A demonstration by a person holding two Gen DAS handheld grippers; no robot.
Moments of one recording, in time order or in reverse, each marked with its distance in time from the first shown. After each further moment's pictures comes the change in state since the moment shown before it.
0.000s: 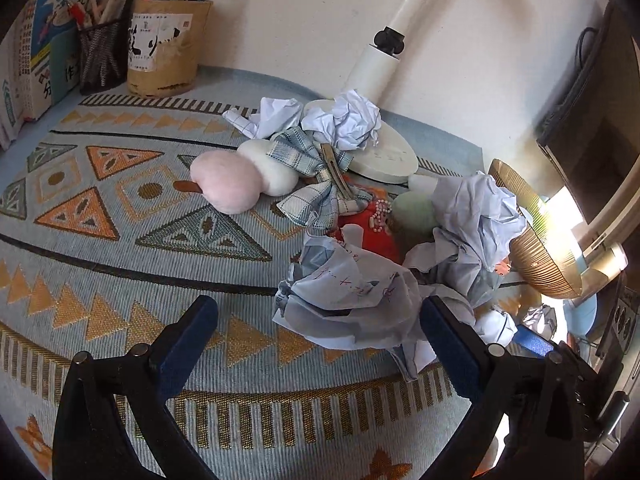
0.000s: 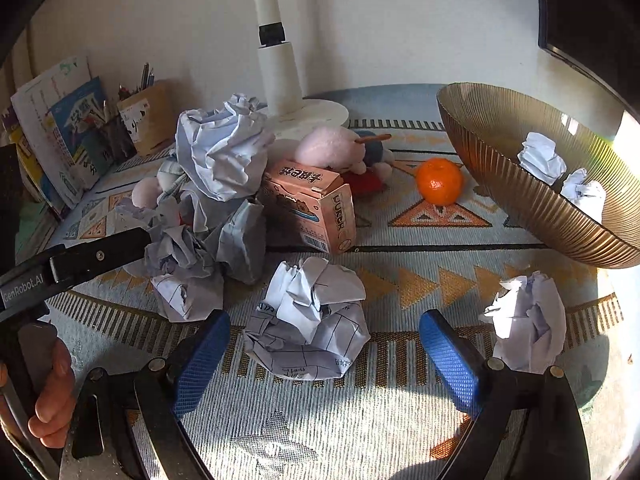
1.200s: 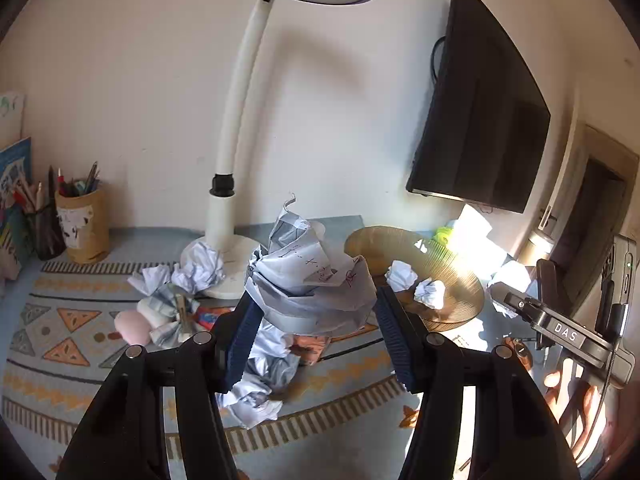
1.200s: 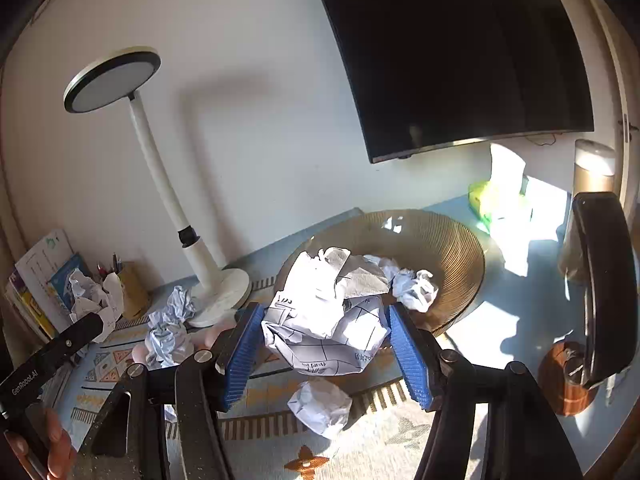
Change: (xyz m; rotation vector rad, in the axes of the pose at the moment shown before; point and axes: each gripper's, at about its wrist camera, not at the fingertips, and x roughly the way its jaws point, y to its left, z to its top) left arm -0.104 -0.148 0.019 0.319 -0.304 -0.165; right arm -0.176 -0.124 0.016 0.281 -0.450 -0.117
